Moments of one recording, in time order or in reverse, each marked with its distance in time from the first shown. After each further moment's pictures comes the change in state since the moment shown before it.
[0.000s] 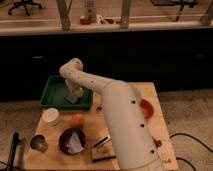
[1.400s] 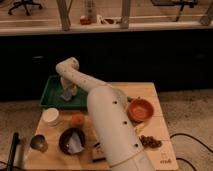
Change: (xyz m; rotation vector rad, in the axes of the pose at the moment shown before) arm -0.019 -0.047 0.028 0.038 -0.062 -0.083
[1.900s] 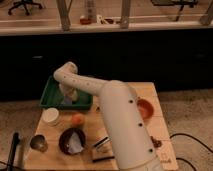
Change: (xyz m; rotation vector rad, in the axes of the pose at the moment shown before) arm -0.033 0.042 -0.027 -0.017 0.029 -0.069
